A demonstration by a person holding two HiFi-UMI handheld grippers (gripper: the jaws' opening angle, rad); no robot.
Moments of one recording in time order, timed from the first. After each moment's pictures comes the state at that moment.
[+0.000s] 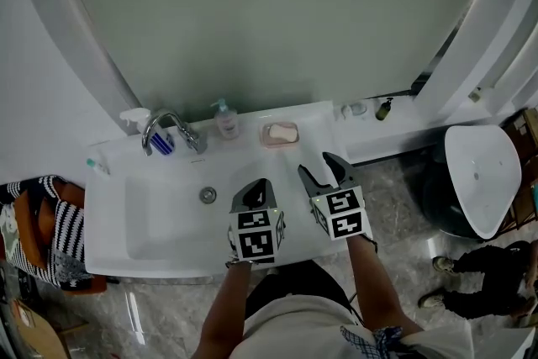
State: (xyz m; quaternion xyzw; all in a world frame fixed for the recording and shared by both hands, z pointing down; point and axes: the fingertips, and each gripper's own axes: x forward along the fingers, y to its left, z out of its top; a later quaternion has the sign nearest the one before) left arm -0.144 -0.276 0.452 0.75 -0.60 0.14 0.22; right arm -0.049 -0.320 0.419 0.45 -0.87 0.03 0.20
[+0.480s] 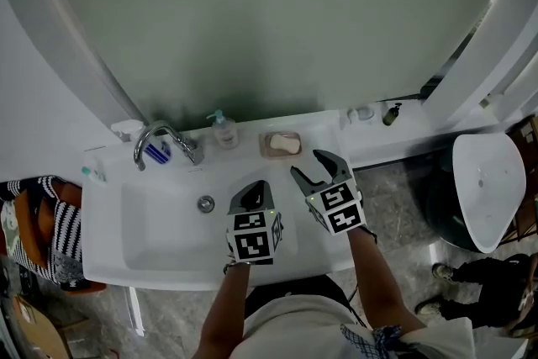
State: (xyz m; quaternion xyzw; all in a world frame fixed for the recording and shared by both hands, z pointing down) left arm -0.149 -0.326 0.470 0.74 -0.61 0.14 0.25; right arm -0.073 -0.376 0.442 0.37 -0.90 0.02 0.24
